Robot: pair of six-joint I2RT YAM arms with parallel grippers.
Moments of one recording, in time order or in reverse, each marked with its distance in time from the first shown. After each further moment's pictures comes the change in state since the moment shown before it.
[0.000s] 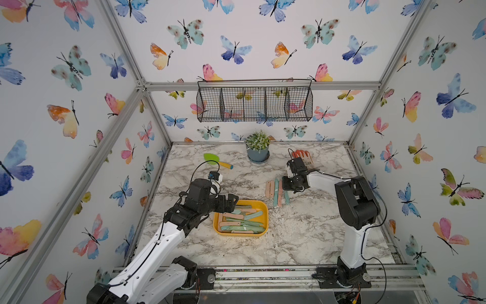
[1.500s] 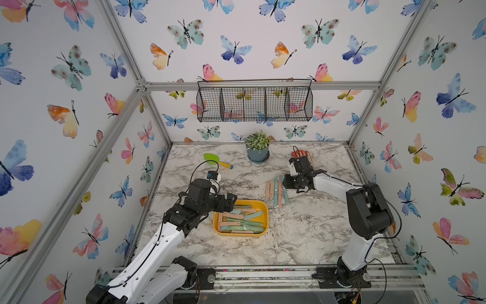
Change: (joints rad) left arm 0.010 -0.008 0.000 -0.001 -0.046 -0.001; right arm 0.002 -0.184 -0.087 0.029 -0.056 -0.027
